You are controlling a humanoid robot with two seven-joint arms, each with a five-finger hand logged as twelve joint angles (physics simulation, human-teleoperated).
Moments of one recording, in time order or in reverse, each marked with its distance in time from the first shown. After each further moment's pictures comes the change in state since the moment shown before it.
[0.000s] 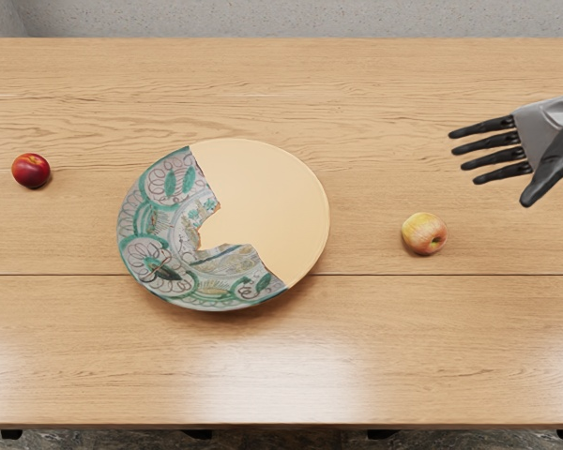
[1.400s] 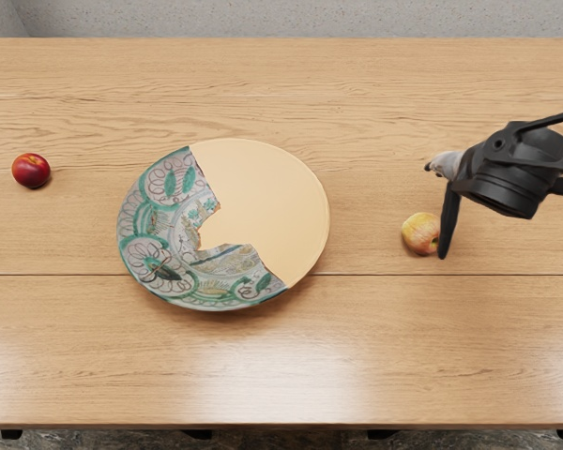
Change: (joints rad) left arm 0.000 0.000 0.000 0.000 0.000 0.000 0.000; right arm 0.018 0.609 -0.278 0.162 -0.558 -0.885 0.000
